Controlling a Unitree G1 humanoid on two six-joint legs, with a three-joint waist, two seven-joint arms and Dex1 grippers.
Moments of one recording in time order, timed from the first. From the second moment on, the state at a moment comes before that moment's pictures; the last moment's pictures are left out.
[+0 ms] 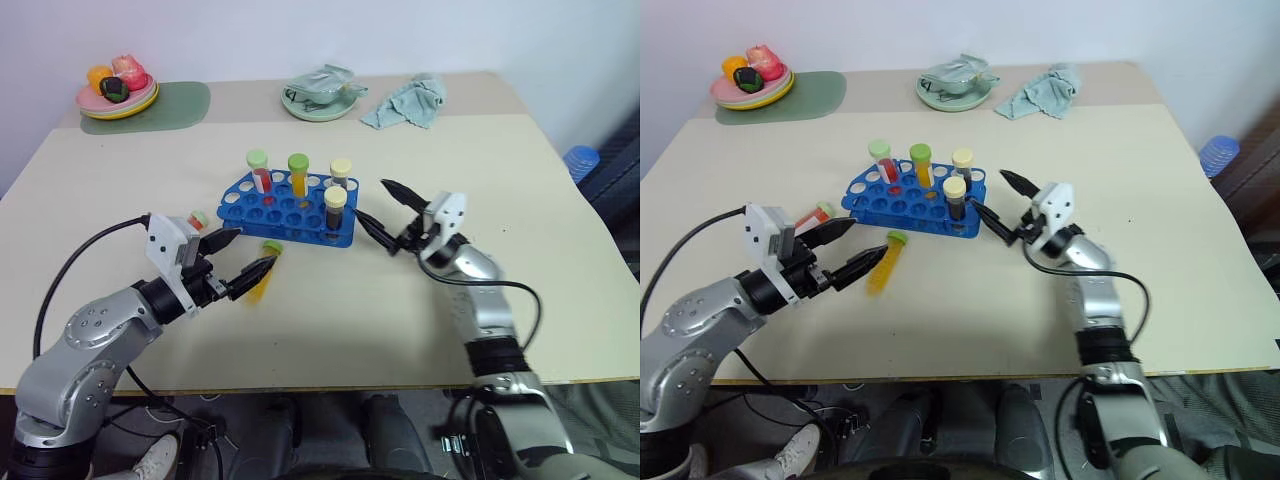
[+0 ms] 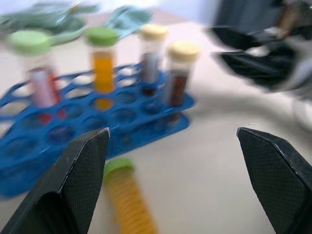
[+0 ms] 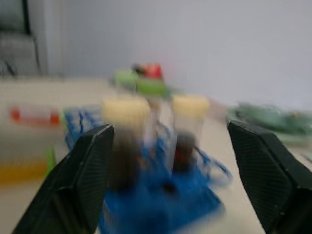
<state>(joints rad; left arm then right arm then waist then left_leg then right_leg) -0.08 0.64 0.25 -0.63 -0.80 0.79 -0.39 -0.40 -0.37 -0.08 0.23 0.31 -0.19 0.86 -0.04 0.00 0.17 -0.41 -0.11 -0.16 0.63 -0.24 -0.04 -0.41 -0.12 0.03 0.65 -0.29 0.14</state>
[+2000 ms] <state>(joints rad) -0.89 0.38 0.06 0.24 -1.46 1.61 0.84 0.03 -0.88 -0.35 -0.21 0.61 0.15 1.32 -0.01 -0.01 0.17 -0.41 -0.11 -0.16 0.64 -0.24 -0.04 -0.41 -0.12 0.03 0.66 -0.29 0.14</state>
